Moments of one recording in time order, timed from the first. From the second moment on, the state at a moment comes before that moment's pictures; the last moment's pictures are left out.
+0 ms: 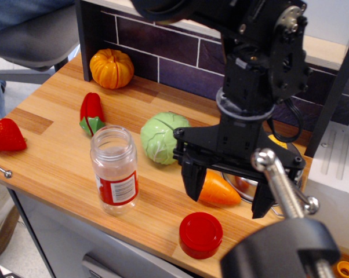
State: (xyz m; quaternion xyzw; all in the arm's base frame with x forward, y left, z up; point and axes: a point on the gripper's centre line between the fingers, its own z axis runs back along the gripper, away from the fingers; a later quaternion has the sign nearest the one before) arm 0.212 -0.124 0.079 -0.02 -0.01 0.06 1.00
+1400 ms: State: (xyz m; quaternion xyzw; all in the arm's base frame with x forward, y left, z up) arm 0.208 -0.107 0.018 0.01 -0.02 0.02 1.00
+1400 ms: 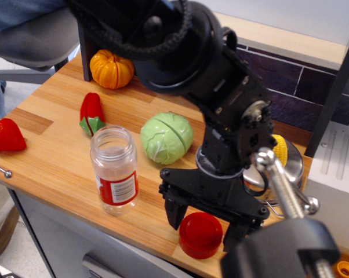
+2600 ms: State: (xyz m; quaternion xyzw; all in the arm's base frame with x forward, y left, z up) arm 0.201 -0.098 0.055 0.02 -0.01 -0.02 1.00
